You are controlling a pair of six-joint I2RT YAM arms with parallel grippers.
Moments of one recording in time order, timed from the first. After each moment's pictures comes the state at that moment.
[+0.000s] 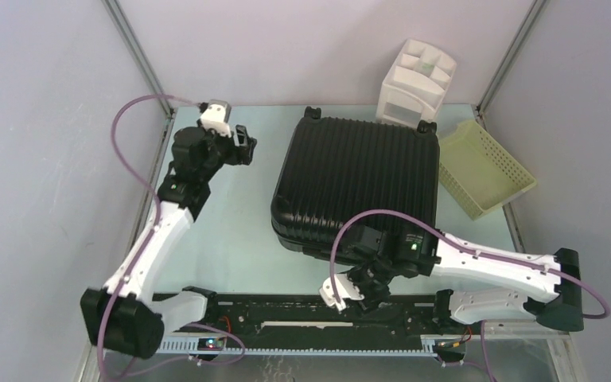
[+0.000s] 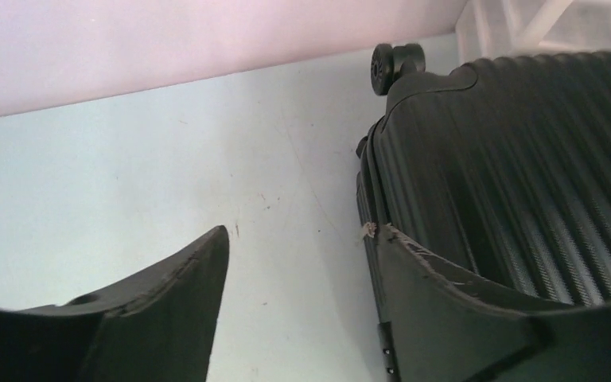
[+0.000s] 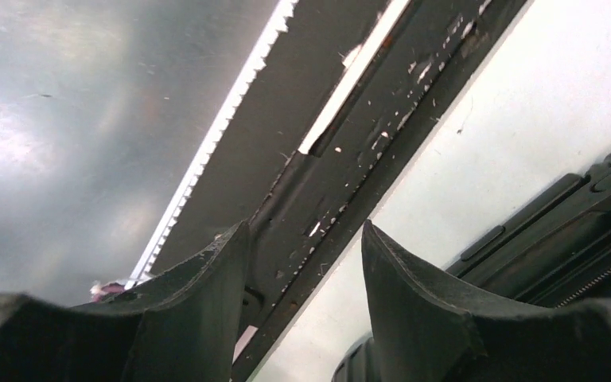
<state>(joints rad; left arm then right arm) -0.21 1.17 1.03 -0.08 0.14 -0.03 1.25 1.15 1.00 -1.02 -0.49 -0.74</state>
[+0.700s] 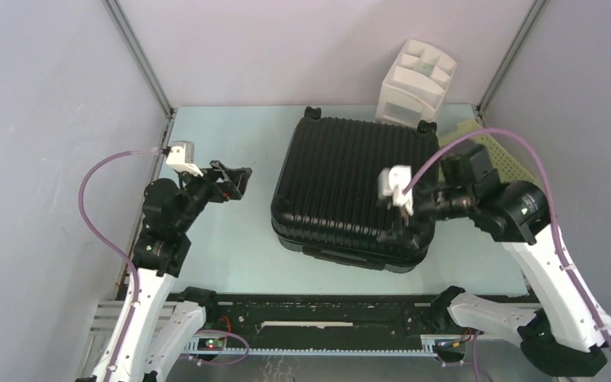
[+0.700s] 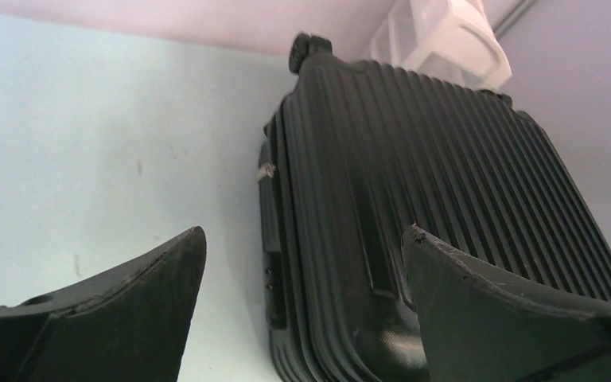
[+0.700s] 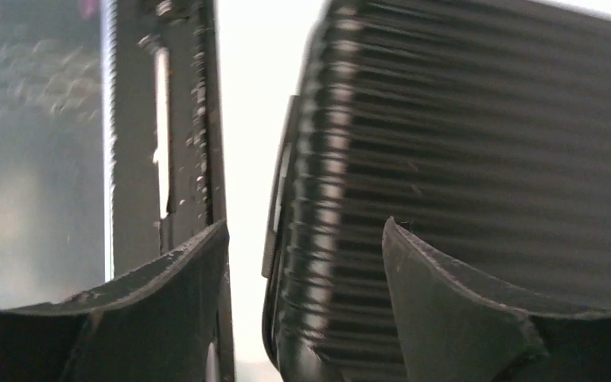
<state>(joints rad) -0.17 0.66 0.79 -0.21 0.20 -0.39 0.69 1.04 1.54 -1.26 -0.64 -0.72</state>
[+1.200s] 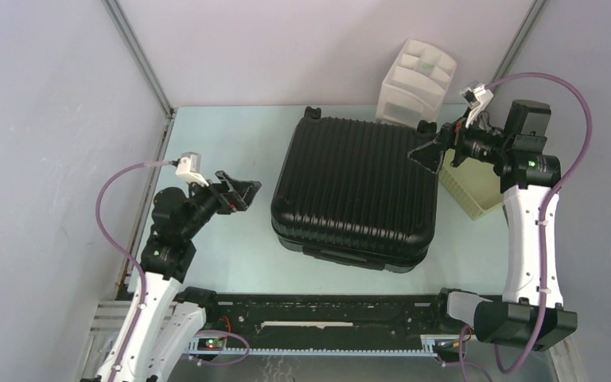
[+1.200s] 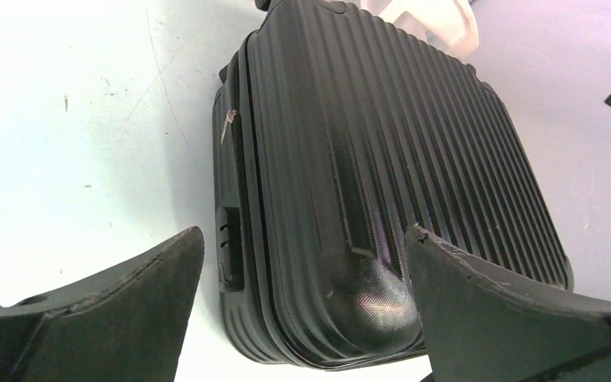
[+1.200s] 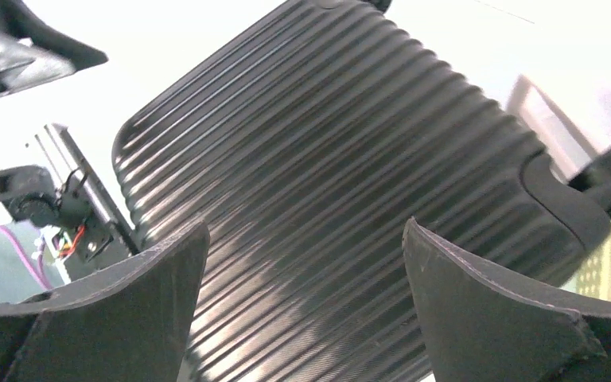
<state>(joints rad) -0.17 0.62 0.66 -0.20 0.32 -0.54 -0.14 1.19 1.47 -0.82 -1.00 -0.20</state>
